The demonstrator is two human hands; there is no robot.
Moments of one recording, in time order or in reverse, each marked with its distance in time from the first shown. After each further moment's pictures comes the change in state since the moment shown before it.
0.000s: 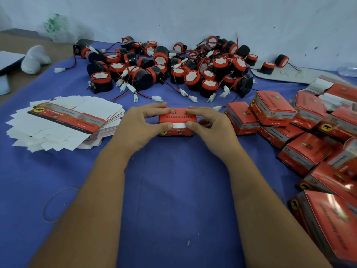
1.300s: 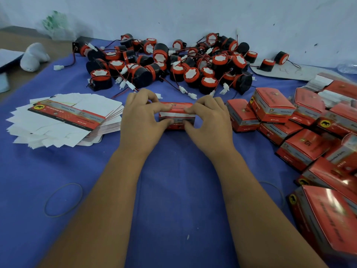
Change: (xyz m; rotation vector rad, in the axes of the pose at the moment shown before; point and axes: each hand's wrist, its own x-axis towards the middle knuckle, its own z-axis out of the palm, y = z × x) left_hand -0.007 0.006 0.018 0.460 0.321 0.321; right_hand -0.003 -0.012 0.014 -0.546 0.290 -0.349
